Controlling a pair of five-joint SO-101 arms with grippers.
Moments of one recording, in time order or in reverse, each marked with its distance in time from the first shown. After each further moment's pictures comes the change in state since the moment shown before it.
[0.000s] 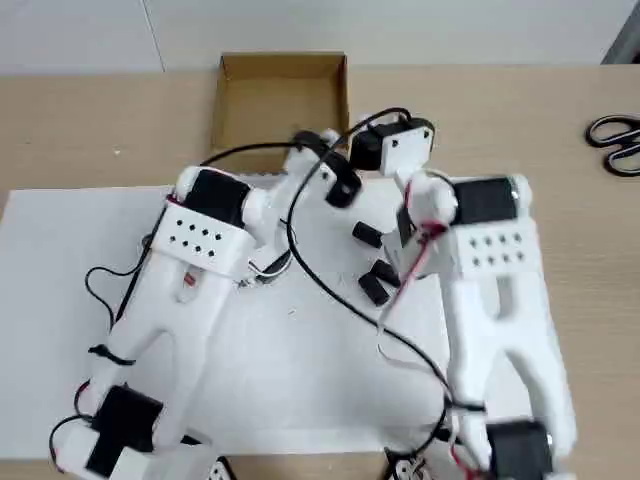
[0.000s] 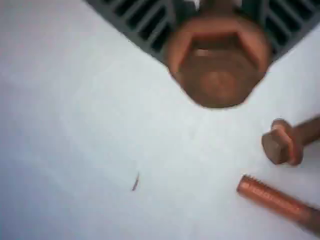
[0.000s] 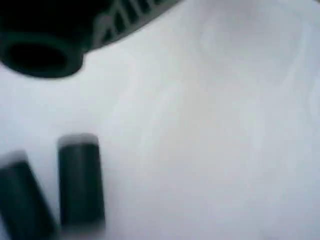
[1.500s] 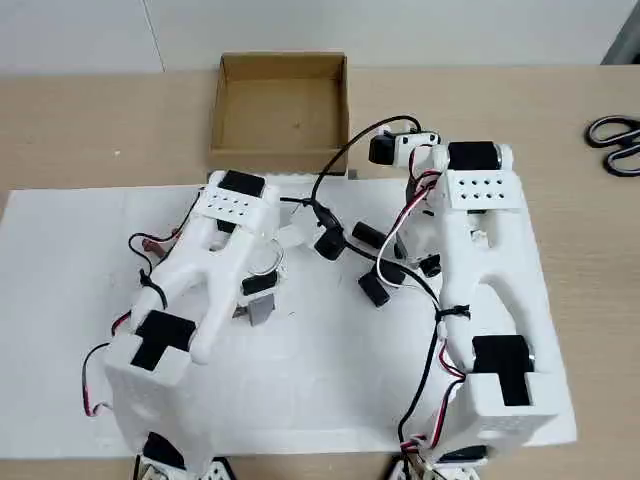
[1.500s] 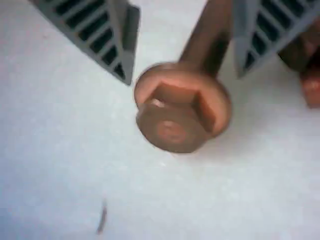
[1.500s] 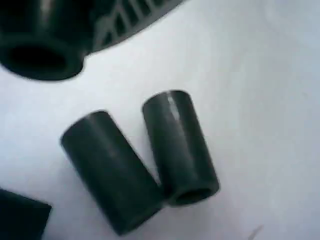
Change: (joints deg) left arm -5.2 28.7 3.1 -3.8 -24.3; right arm 7.3 26.4 -9.8 -4.6 3.3
